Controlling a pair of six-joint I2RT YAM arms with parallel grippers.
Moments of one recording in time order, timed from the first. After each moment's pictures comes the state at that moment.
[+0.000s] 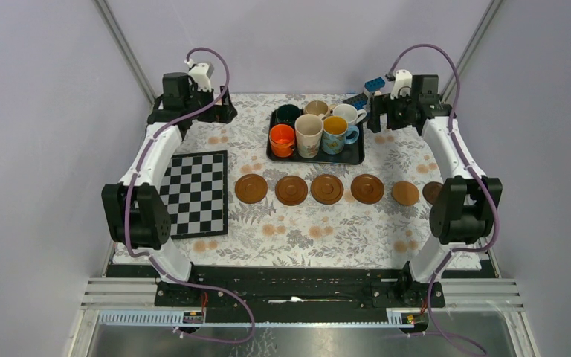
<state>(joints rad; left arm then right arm) -0.05 1.70 1.52 -0.35 0.37 -0.05 0.00 1.73 1.53 -0.55 -0.29 -0.11</state>
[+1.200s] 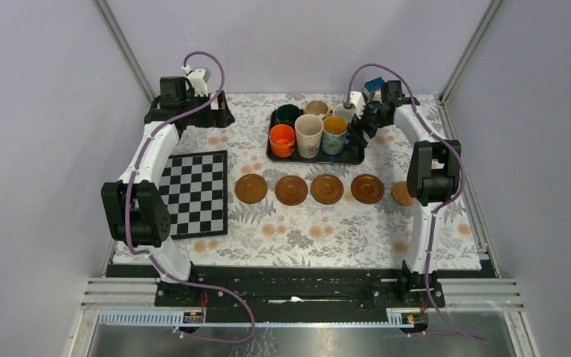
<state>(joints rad) -0.01 1.70 1.53 -0.45 0.41 -0.05 0.06 2.20 1.85 -0.71 -0.66 -0.96</state>
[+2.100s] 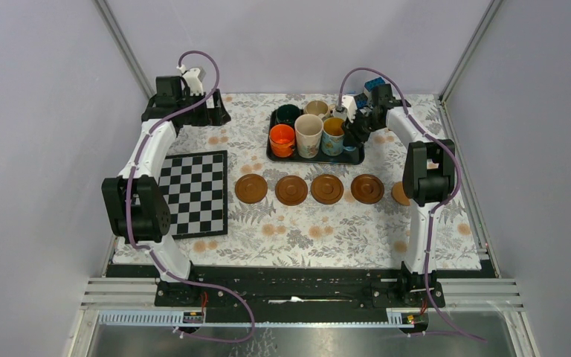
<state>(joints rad) 0.03 1.74 1.55 -0.45 0.43 -0.05 0.12 2.22 1.84 -0.74 -0.66 -0.92</state>
